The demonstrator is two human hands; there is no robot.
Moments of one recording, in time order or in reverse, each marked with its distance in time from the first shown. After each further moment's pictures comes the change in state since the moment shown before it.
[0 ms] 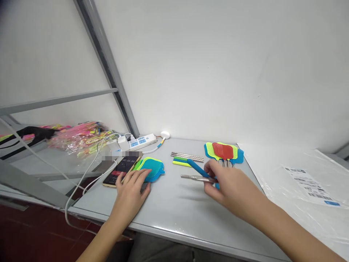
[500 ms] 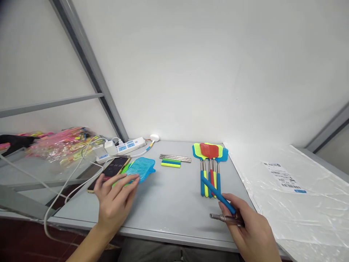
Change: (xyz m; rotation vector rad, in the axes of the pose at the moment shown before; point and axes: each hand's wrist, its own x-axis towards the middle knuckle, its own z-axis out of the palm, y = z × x) left_hand 0.007 0.024 -0.019 -0.109 0.482 0.298; right_hand -0.105 0.048 0.062 0.208 0.551 0.203
